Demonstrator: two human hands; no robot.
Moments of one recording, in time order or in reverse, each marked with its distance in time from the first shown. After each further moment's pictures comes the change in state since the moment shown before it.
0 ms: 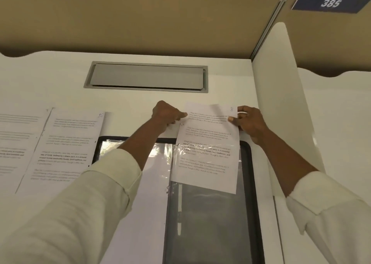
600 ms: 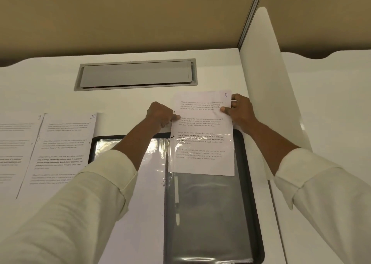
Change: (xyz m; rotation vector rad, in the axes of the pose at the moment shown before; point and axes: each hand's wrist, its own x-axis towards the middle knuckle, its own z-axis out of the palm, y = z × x) left_hand -0.012 -0.007 0.013 0.098 -0.043 0.040; right_hand 0.005 0.017 0.001 -0.086 0.116 -0.084
